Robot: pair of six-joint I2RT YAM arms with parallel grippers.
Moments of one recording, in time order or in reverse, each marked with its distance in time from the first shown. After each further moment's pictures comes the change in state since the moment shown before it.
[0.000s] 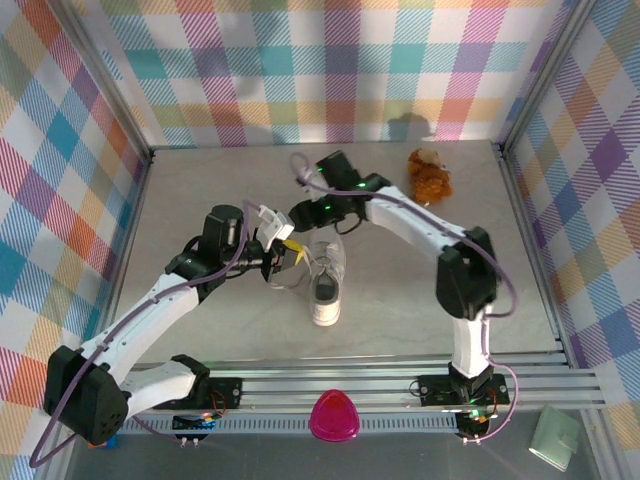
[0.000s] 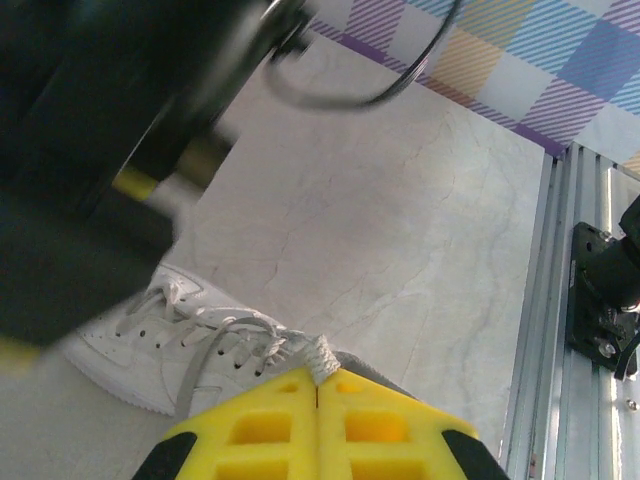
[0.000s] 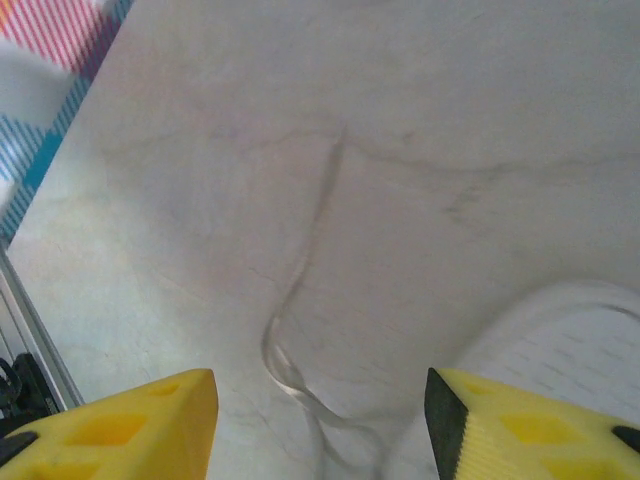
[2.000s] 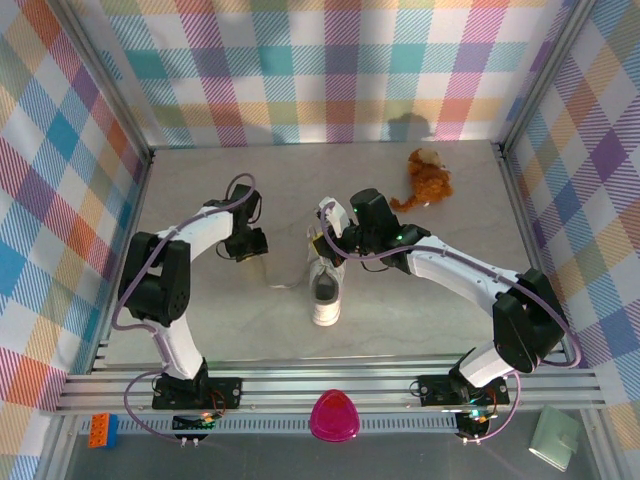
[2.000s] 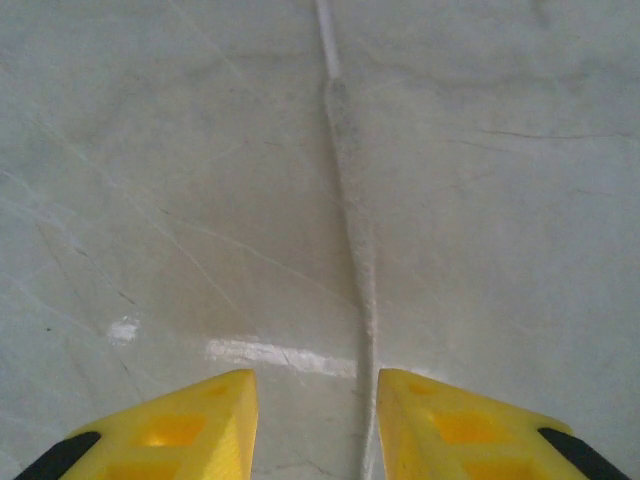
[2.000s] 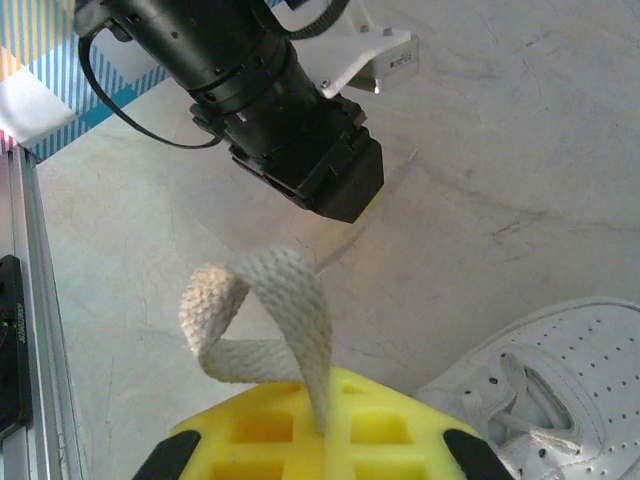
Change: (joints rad) left arm 0.204 0.712 0.371 -0.466 -0.604 -0.651; right arm 0.069 -0.376 -0.581 0.449 -0.019 -0.223
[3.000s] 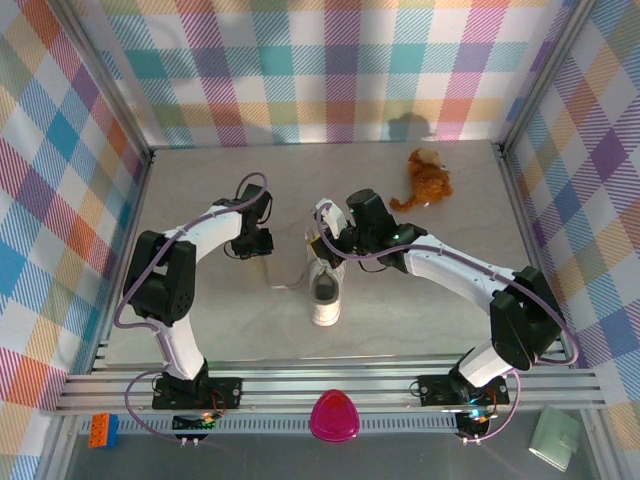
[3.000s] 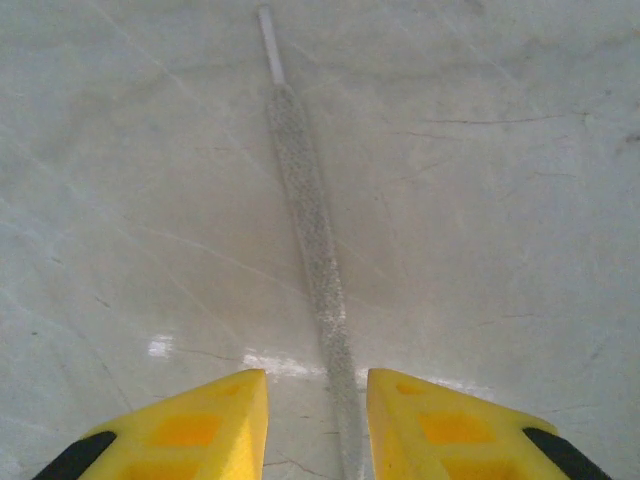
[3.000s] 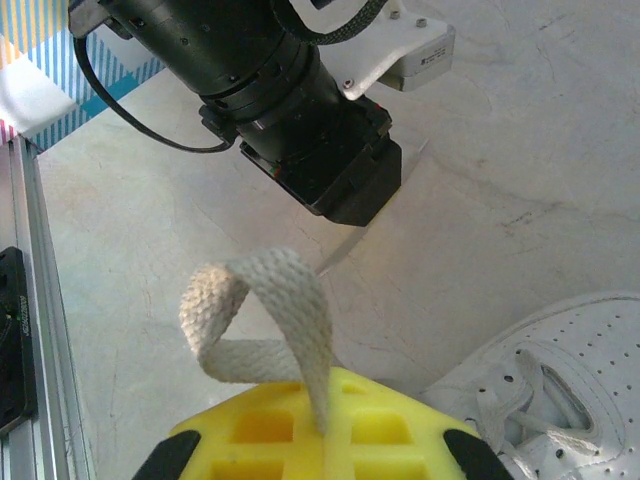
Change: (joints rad) left arm -0.063 0.003 0.032 -0.019 -0.069 0.028; right arm 0.014 0.019 0.019 -0.025 0.004 0.001
